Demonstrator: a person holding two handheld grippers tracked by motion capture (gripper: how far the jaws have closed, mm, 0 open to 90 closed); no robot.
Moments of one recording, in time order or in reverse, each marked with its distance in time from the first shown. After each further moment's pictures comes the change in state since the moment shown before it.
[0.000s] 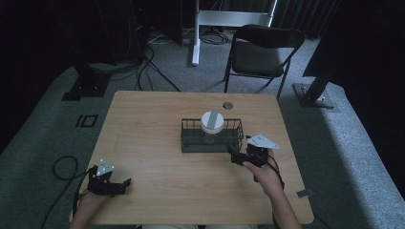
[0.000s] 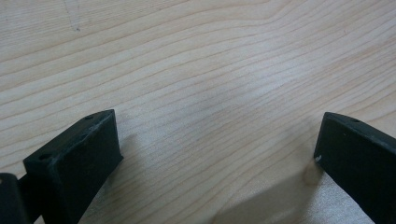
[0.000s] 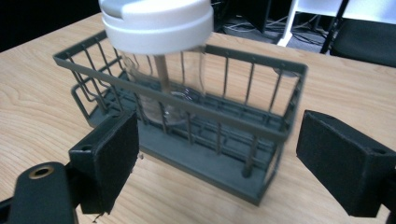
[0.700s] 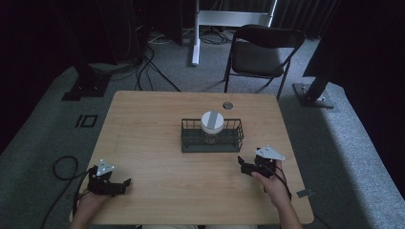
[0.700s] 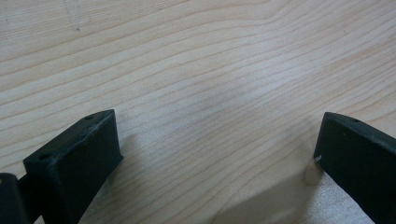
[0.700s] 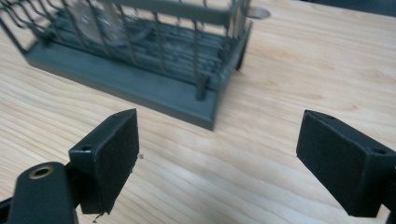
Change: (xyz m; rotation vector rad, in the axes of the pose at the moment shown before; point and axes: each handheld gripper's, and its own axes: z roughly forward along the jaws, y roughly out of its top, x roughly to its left) left arm 0.000 0.000 0.000 0.000 0.000 0.000; right arm -0.025 -0.052 -0.004 0.096 -0.089 -0.006
